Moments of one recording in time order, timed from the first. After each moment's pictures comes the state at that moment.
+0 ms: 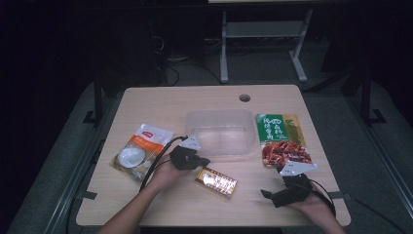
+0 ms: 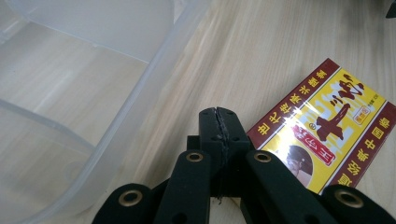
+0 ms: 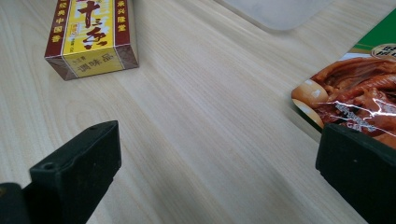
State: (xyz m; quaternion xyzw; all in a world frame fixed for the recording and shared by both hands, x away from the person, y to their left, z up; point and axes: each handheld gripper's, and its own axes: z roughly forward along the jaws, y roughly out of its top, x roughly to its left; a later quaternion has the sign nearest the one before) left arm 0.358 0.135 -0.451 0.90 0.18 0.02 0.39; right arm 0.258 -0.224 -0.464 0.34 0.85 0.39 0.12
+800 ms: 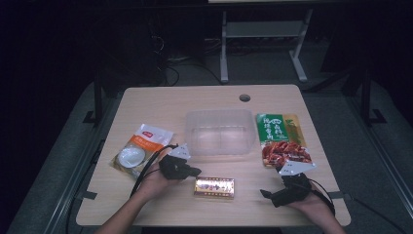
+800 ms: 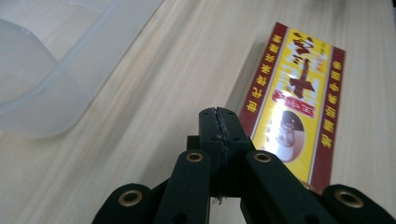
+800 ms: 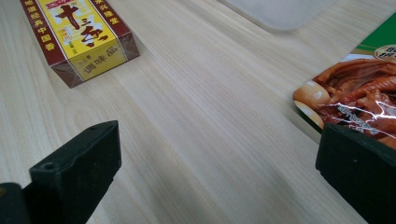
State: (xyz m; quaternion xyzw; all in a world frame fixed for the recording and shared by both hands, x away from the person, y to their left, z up) left arm 0.327 0.163 -0.447 0.91 0.18 0.00 0.38; right arm 0.260 -0.223 -0.464 0.34 0.85 0.39 0.12
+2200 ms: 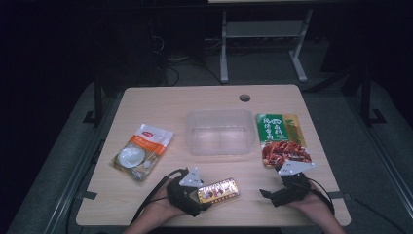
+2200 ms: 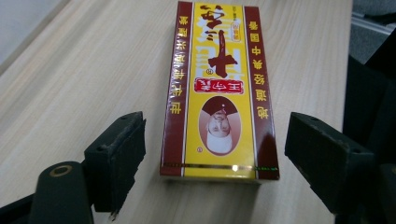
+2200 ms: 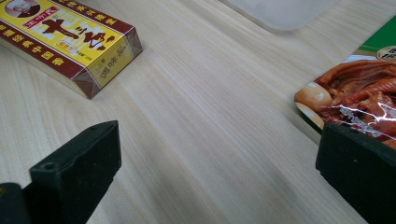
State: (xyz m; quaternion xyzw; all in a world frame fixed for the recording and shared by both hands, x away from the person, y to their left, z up) left arm 0.256 0.129 -0.449 0.92 0.16 0.03 0.35; right arm 0.261 -0.221 -0.464 0.34 0.85 0.38 0.12
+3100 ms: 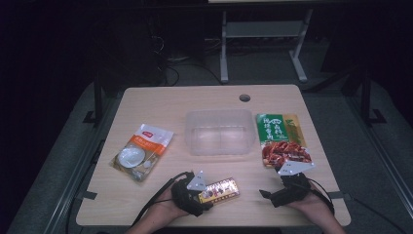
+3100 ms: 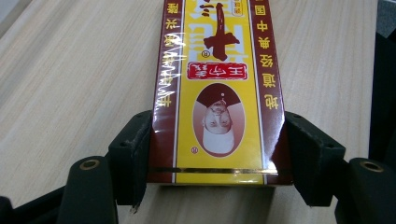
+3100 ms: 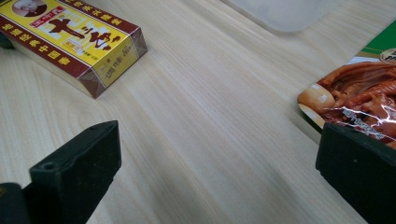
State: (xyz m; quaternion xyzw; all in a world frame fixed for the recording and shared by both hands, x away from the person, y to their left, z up) left arm 0.256 0.120 -0.460 0.94 0.15 0.04 0.31; right arm 0.261 -0.221 -0.463 0.33 0.85 0.39 0.12
